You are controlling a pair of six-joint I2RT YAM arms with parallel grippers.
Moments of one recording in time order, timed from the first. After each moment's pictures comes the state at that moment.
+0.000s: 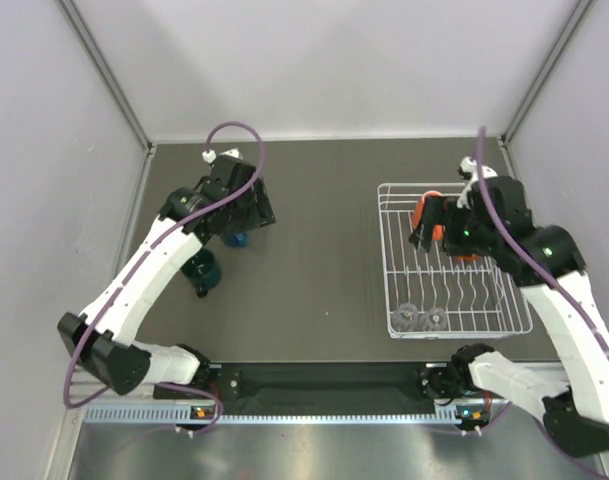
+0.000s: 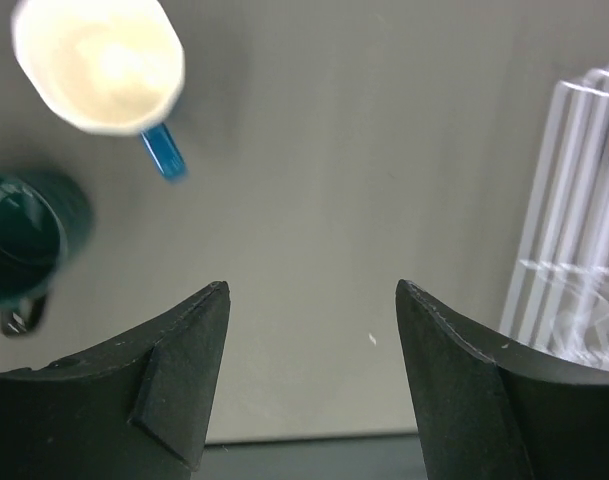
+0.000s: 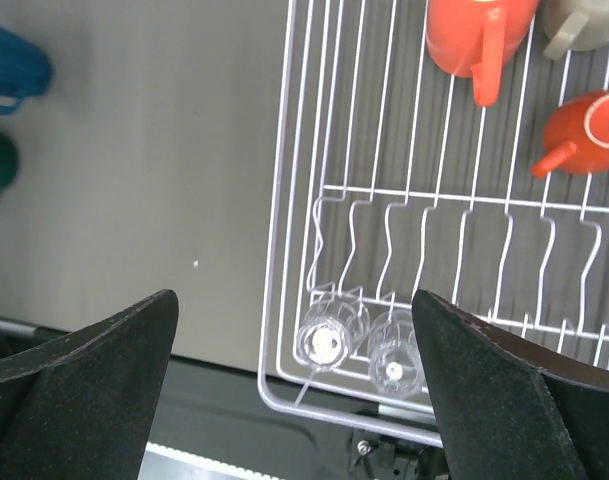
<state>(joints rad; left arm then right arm) -0.53 1.31 1.44 -0.98 -0.19 -0.71 0.41 1.01 1.36 -1.11 0.05 0.40</state>
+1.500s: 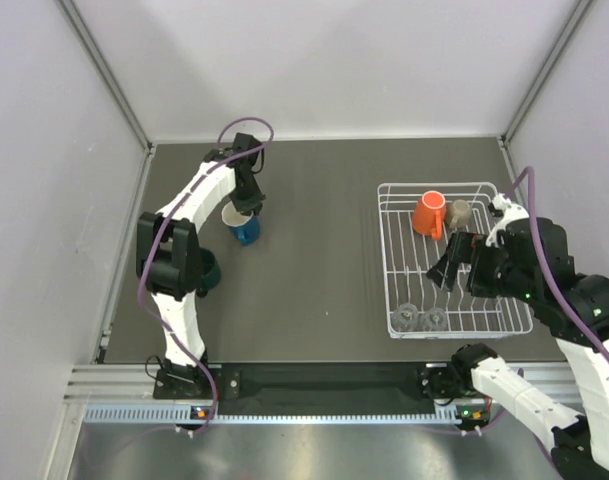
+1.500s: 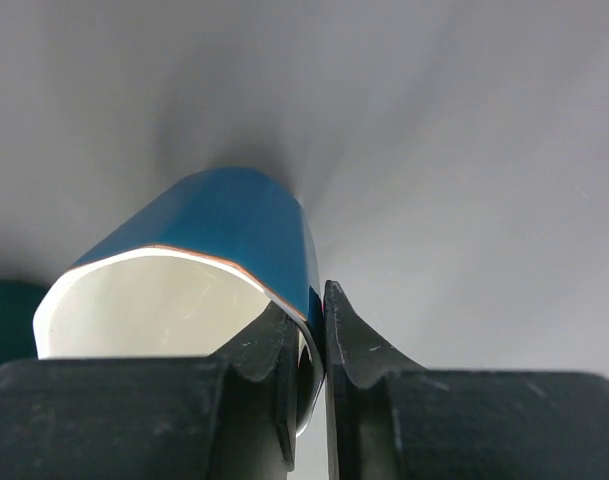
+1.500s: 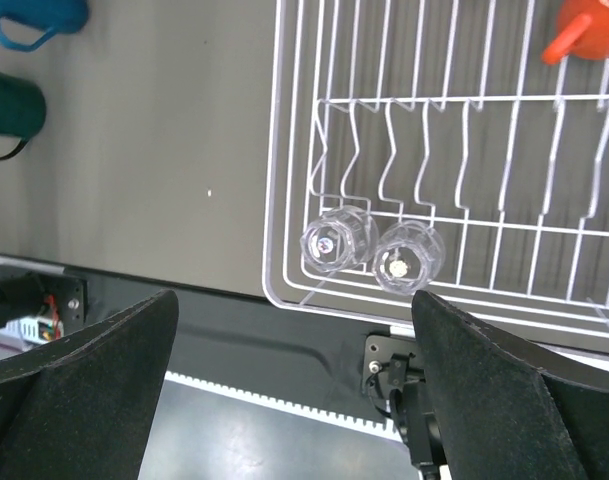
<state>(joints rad) -0.28 1.99 1.70 -0.92 -0.19 -0.70 0.41 0.76 1.36 -1.35 0.01 0.48</state>
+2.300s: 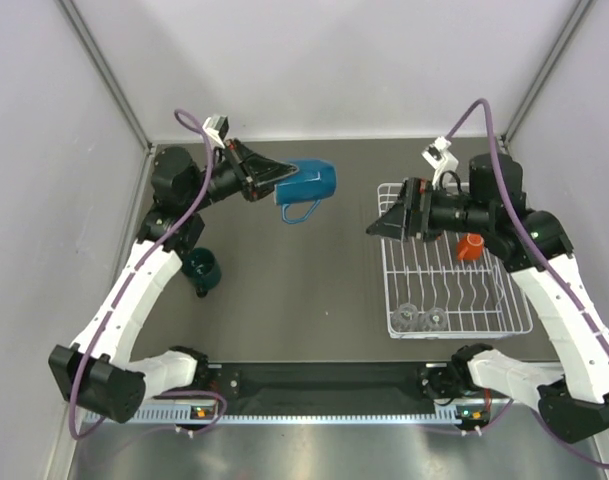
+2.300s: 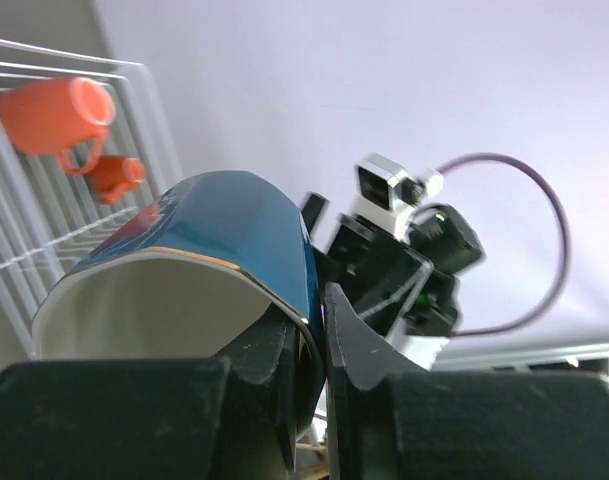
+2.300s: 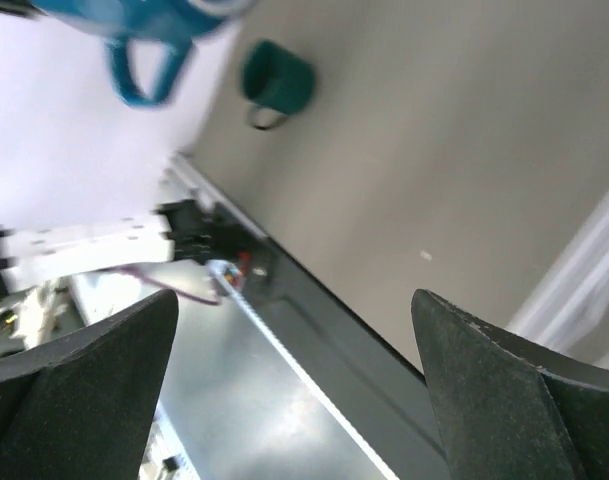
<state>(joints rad) -0.31 1.19 1.21 0.03 0.73 -1.34 0.41 1.04 1.39 -0.90 -0.56 0.48</state>
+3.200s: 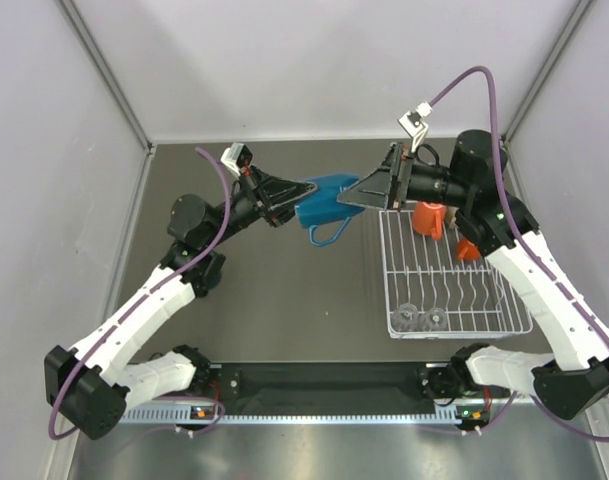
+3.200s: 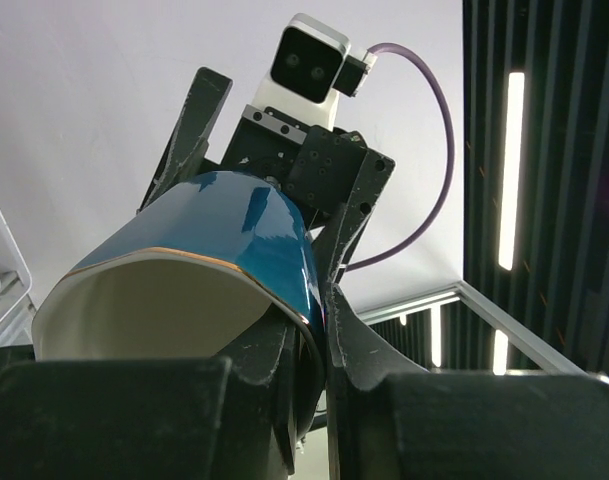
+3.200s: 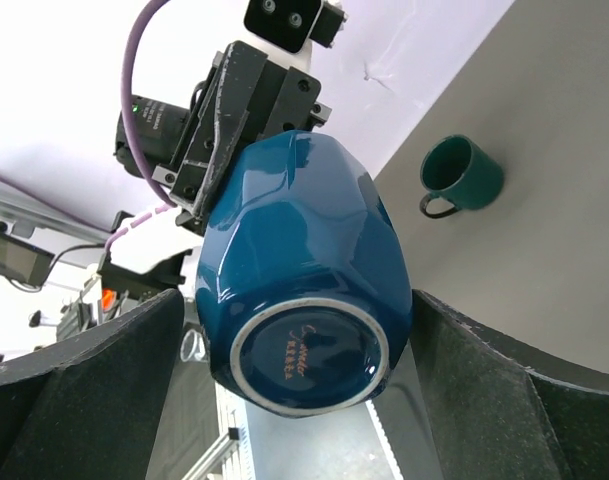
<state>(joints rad) -0.56 1.07 0.93 0.53 0.53 -1.75 0.48 1.17 1.39 -0.32 -0.79 0.81</state>
